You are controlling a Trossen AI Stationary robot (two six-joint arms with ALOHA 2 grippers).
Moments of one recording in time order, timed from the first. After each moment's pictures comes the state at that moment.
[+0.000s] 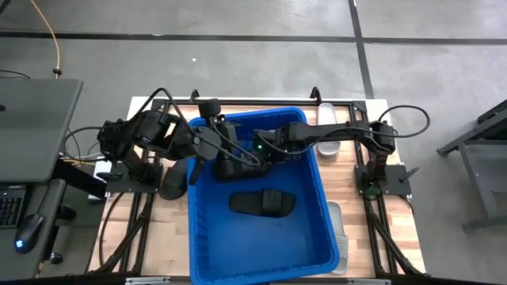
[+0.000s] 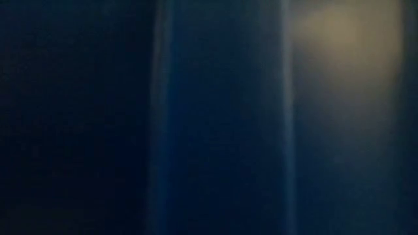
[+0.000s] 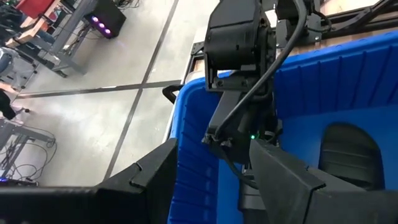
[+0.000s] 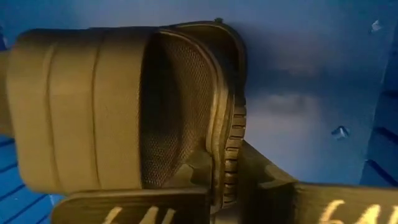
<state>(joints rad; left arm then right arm) -0.16 1.75 2.36 -1.39 -0.70 0.00 -0.09 1.89 1.56 -0.95 -0.03 1.35</state>
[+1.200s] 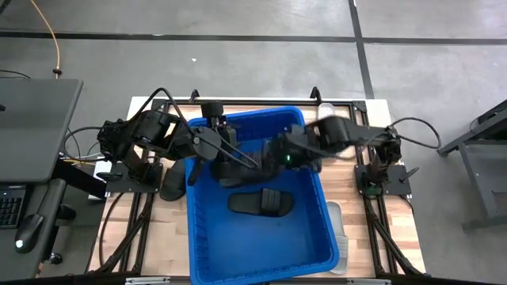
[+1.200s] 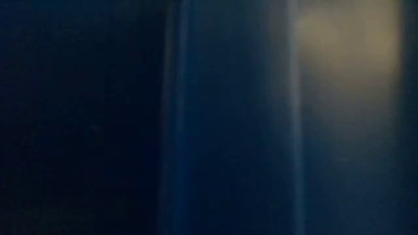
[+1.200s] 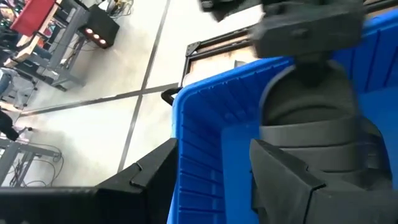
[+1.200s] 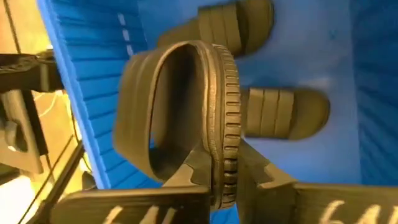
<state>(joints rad) -0.16 1.75 2.36 -1.39 -0.67 0.10 0.18 1.88 2.35 -1.57 0.15 1.78</state>
